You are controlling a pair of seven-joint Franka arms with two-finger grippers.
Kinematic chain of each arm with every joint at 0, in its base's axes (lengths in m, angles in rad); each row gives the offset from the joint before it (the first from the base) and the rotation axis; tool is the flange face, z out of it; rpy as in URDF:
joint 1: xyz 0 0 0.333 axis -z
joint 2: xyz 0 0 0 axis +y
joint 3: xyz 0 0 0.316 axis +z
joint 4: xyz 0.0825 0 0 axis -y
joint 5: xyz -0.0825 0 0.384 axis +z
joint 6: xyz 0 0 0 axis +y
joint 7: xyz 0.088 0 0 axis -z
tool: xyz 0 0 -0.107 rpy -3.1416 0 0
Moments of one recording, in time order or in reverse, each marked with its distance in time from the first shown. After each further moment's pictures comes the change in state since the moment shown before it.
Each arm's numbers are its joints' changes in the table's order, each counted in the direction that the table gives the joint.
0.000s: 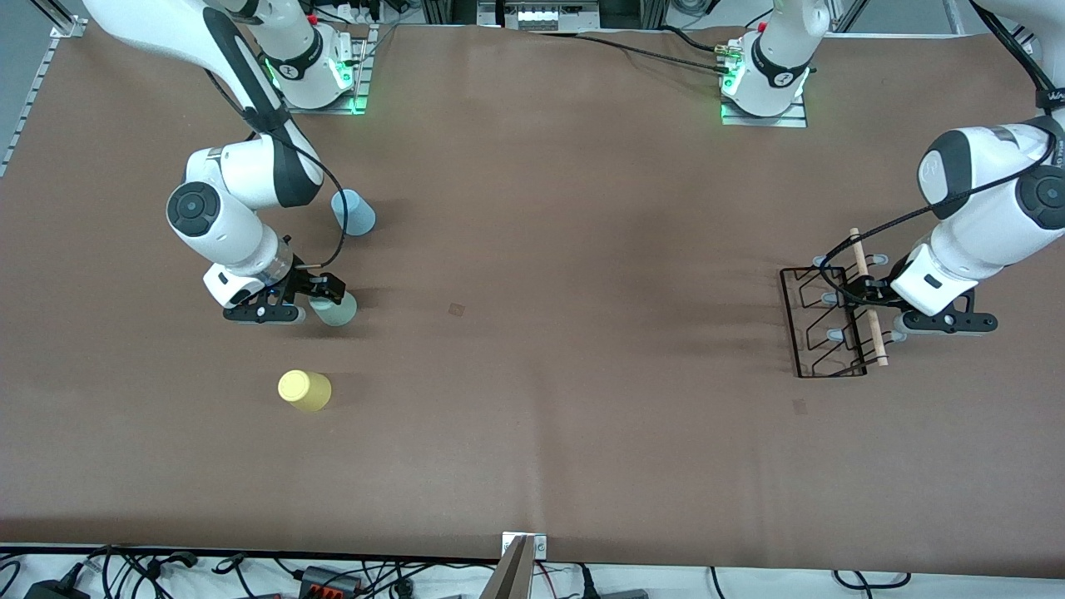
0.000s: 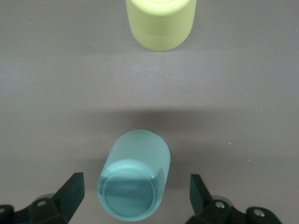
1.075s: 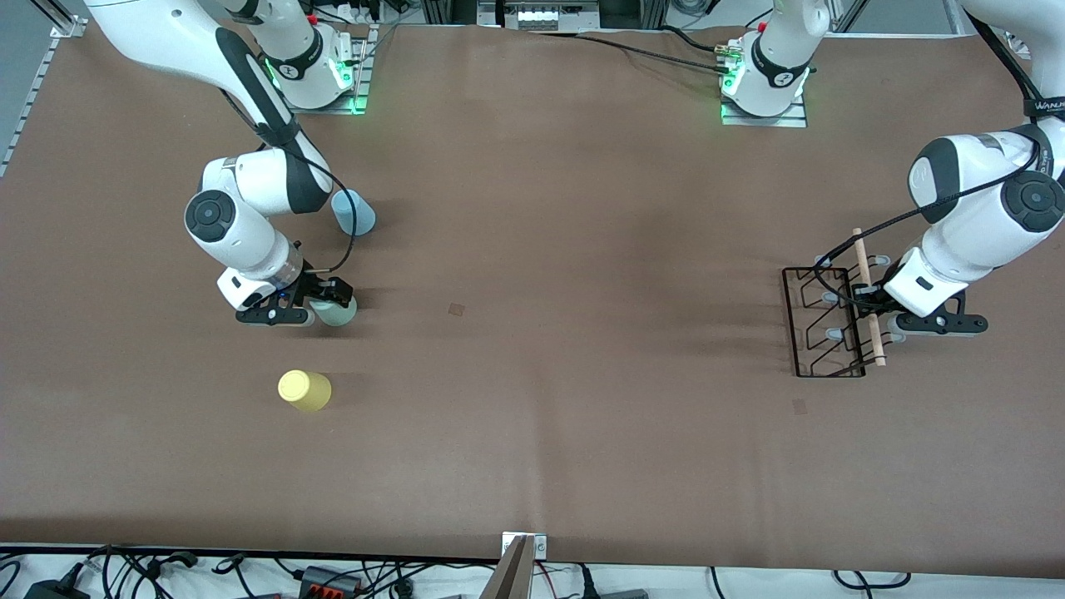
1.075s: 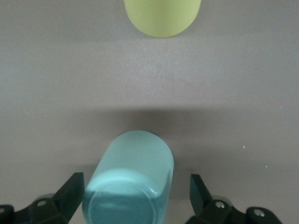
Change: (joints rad) left arm -0.002 0.018 -0.001 -0.013 0.000 -0.036 0.003; right arm -0.002 0.055 0.001 -0.028 0.000 -0.080 0.001
